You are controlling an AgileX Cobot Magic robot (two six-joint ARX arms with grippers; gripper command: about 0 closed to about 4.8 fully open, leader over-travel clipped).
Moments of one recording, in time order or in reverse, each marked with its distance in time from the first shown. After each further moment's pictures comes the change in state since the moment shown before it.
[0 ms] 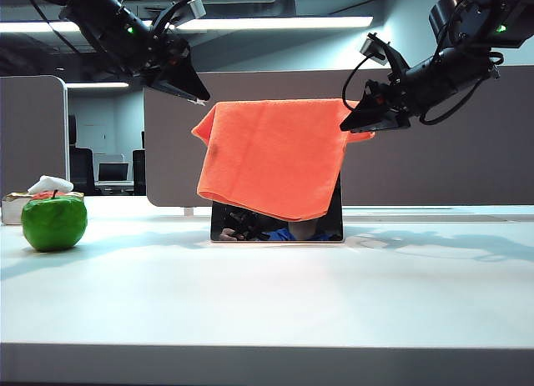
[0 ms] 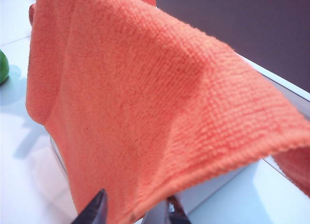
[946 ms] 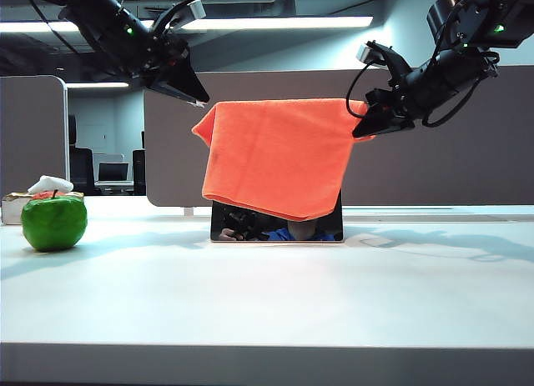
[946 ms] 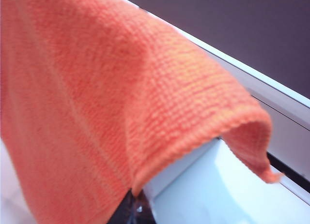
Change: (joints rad) left arm 0.000 0.000 0.000 -0.018 0.000 0.000; right arm 0.006 0.000 0.000 0.002 0.156 0.001
